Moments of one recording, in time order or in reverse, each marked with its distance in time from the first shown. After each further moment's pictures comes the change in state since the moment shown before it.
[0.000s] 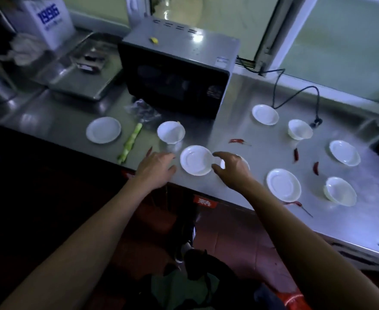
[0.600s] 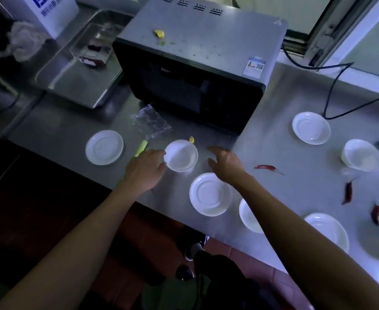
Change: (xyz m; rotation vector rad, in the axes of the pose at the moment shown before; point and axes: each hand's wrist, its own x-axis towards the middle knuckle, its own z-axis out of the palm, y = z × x) left_hand 0.148 -0.075 -0.016 0.040 -0.070 -0.254; right_hand 0.229 0.018 0.058 0.017 -0.218 -0.091
